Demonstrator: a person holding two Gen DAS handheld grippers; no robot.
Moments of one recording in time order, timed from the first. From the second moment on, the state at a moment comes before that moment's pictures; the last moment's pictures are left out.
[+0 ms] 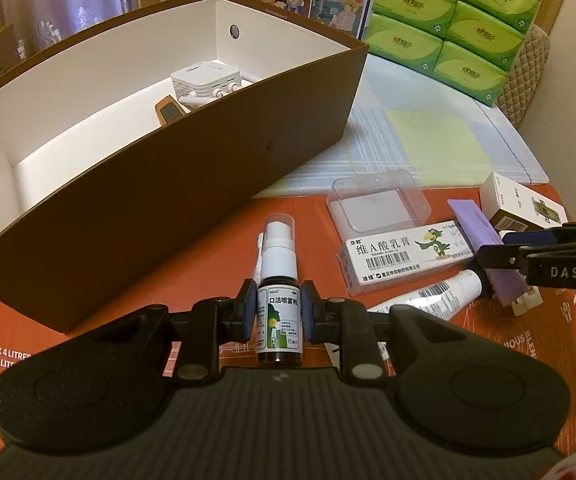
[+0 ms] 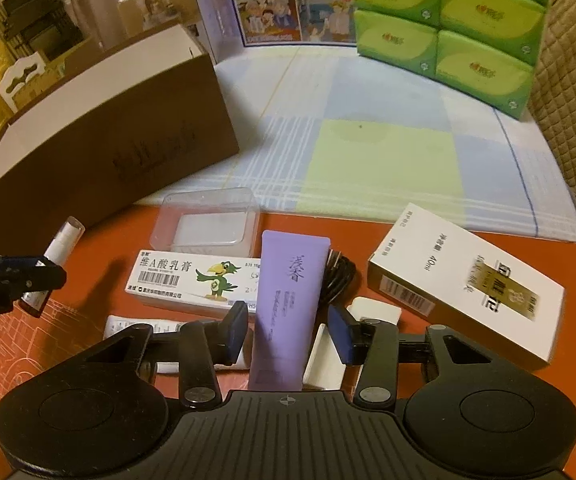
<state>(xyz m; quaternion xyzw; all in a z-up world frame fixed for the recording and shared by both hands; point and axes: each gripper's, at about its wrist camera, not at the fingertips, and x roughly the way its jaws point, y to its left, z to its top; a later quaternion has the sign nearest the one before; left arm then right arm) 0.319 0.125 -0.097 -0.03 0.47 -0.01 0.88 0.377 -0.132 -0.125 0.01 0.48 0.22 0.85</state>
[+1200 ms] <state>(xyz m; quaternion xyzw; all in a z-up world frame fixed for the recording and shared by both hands) 0.293 0.137 -0.037 -0.07 0.42 0.00 0.91 0.359 -0.079 -0.061 0.00 0.43 0.32 0.84</state>
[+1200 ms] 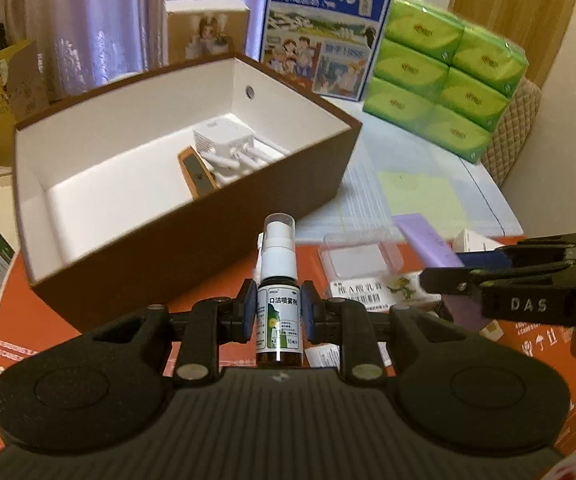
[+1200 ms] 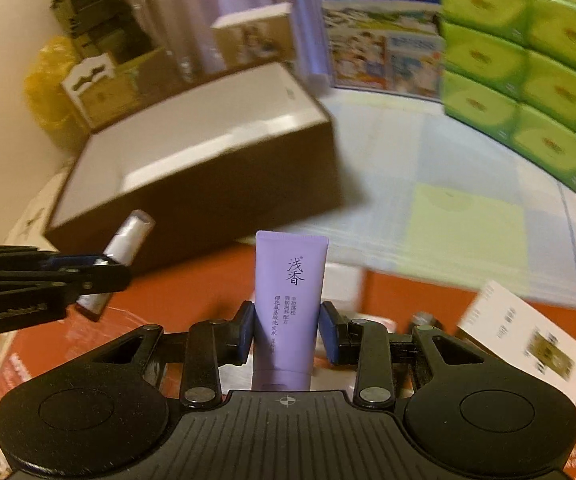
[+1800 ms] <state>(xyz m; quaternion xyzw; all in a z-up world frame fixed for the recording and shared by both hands) 0.308 0.207 0.008 -0.10 0.38 0.09 0.91 0.384 0.045 0.004 -0.03 0.37 0.43 0.82</state>
